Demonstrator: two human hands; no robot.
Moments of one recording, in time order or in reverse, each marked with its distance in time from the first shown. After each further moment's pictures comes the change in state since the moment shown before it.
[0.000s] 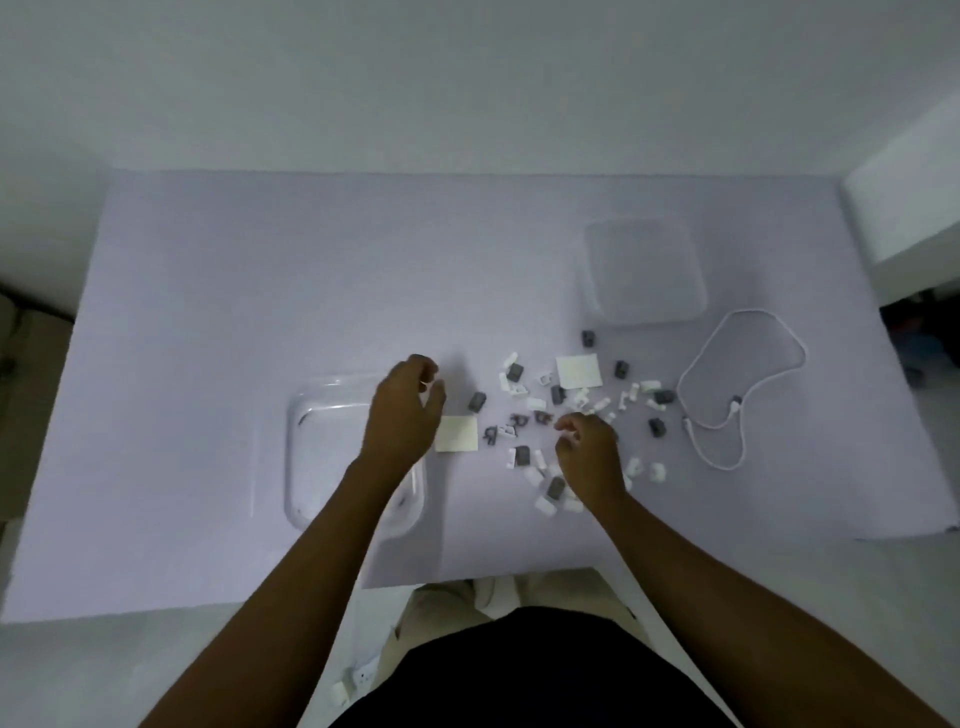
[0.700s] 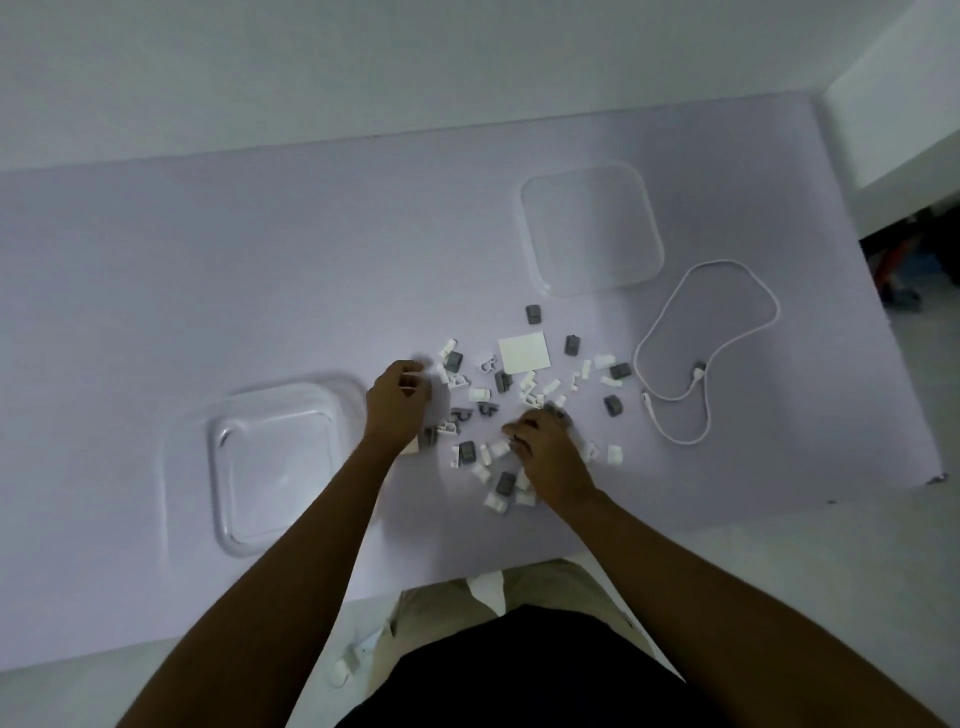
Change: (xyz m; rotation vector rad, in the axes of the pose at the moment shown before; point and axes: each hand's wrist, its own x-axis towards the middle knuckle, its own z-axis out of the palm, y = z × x) left_hand 0.037 -0.005 0.124 -0.175 -0.202 -0.404; right_hand 0.016 0.069 0.002 0.011 -0.171 -0.249
